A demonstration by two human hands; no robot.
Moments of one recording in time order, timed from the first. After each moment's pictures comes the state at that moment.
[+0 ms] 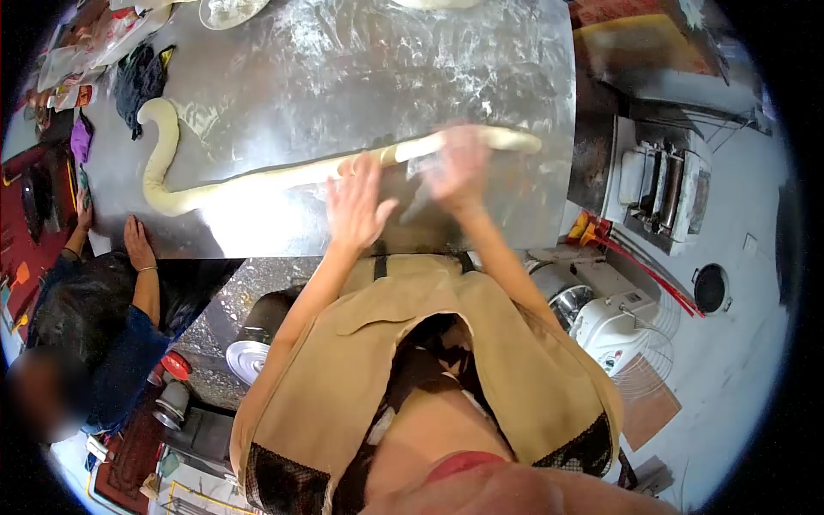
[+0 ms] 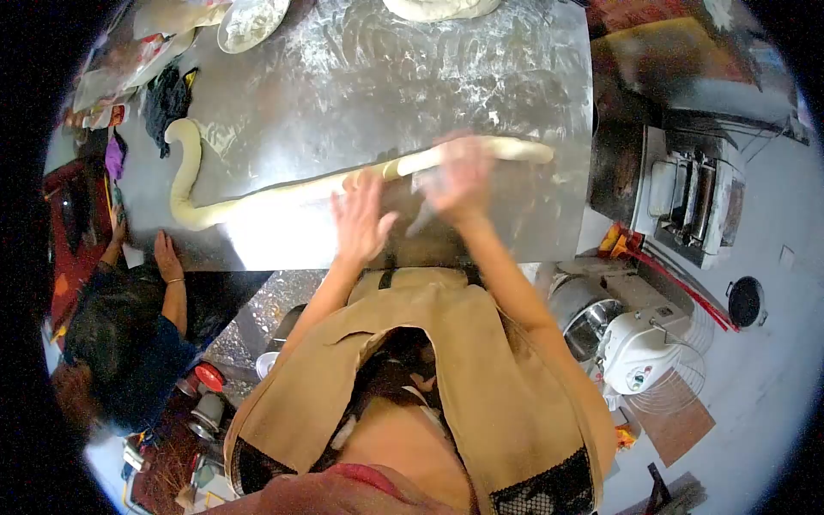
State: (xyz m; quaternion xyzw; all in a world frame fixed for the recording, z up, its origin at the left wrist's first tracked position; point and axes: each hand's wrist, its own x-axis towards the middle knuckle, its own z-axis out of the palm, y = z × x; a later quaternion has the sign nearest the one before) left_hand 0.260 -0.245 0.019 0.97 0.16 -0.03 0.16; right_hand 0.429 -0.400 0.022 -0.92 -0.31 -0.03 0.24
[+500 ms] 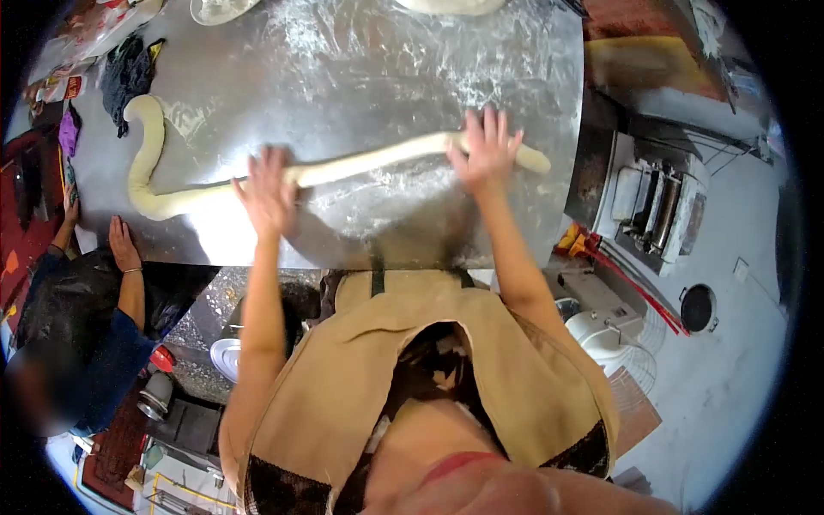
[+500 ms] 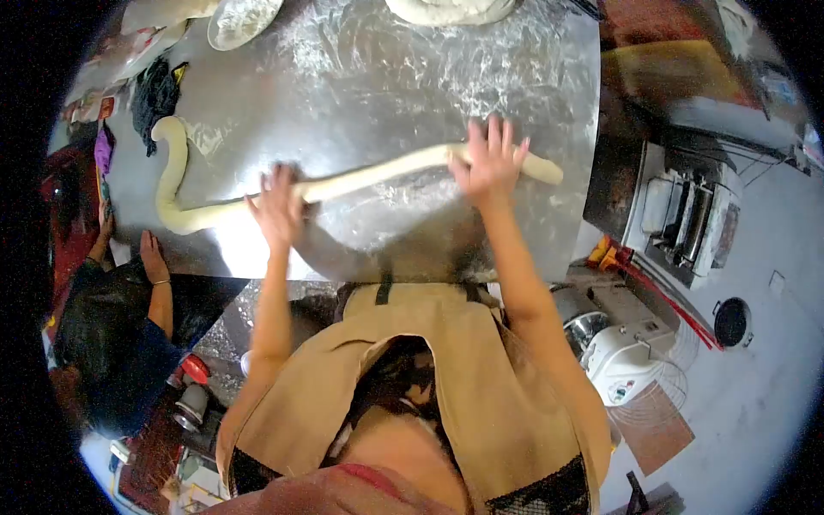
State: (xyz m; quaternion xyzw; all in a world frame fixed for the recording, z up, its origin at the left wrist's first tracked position) left_hand 0.237 -0.125 -0.019 0.96 0.28 -0.05 -0.02; right_hand 0.487 -0.421 -0.004 -0.95 -0.32 -0.03 0.05
